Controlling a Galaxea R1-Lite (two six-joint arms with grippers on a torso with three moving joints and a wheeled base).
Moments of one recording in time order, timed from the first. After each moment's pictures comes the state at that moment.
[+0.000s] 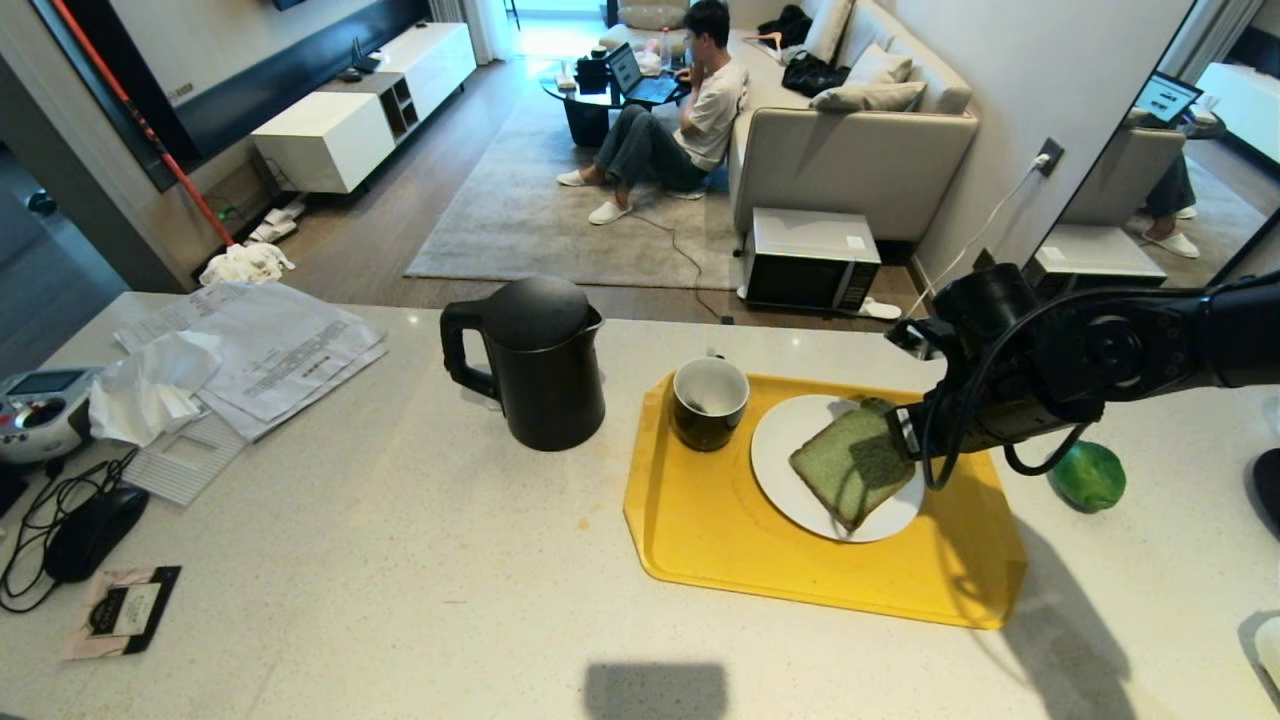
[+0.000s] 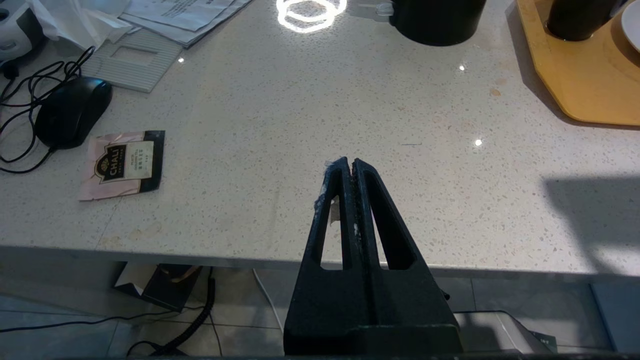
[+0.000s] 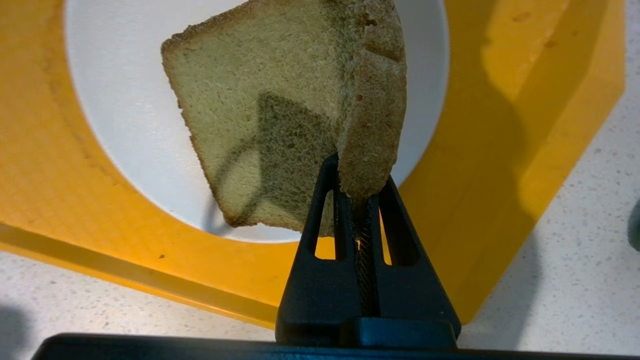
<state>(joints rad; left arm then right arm) 0.00 0.00 -0.01 0.02 -0.01 0.02 0.21 1.98 -1.43 0.33 -0.09 0.02</state>
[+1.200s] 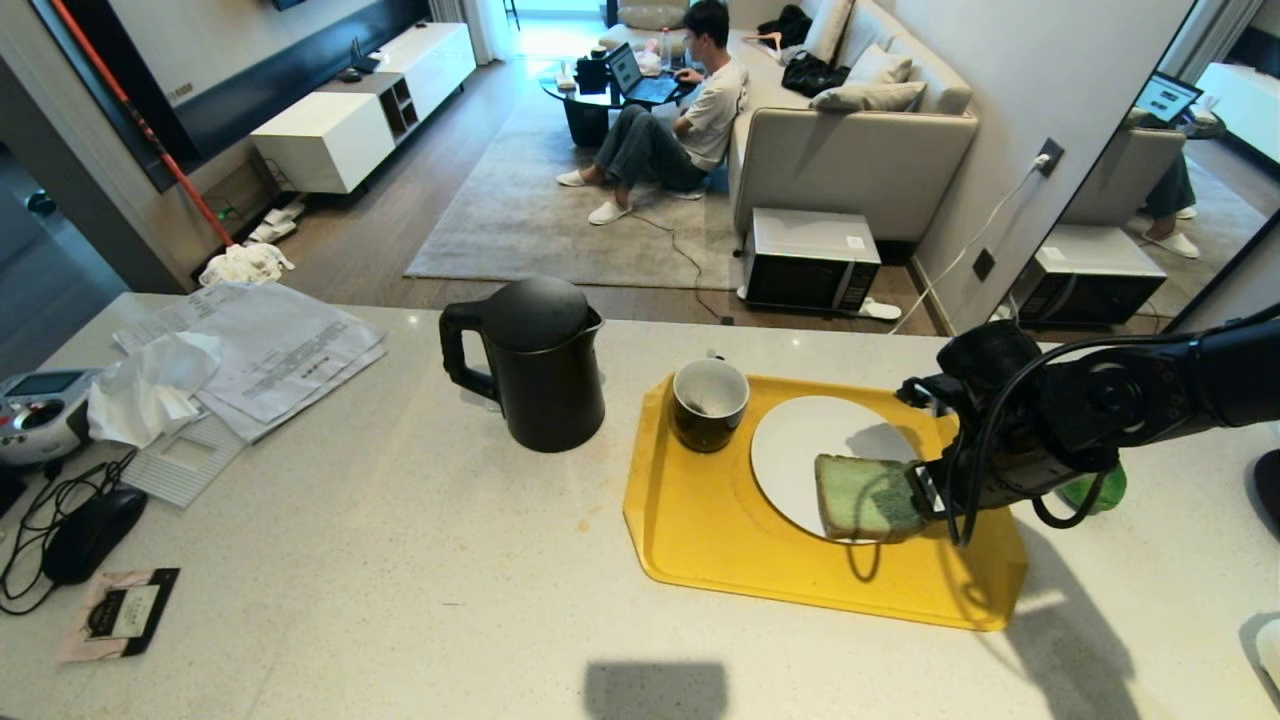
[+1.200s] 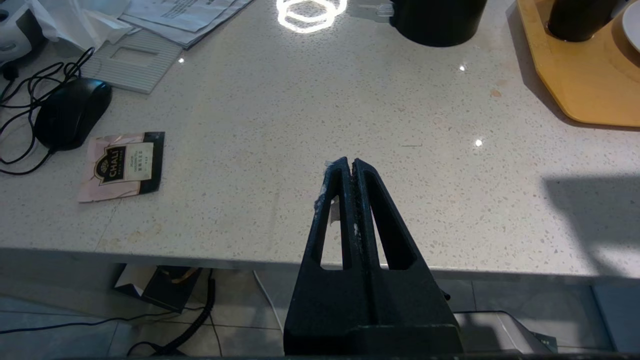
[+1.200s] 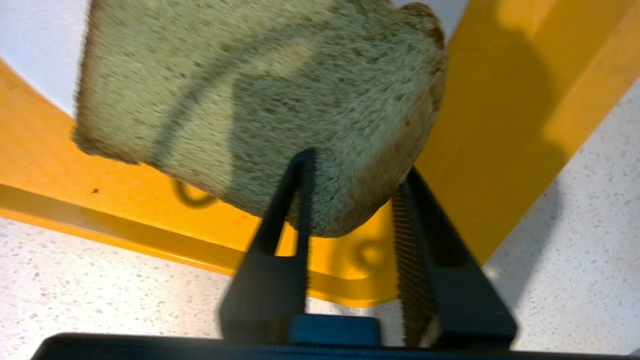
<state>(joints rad) 0.00 0.00 -0.01 0.02 -0.01 0.02 0.20 1.97 -1.27 0.33 -0.12 -0.02</state>
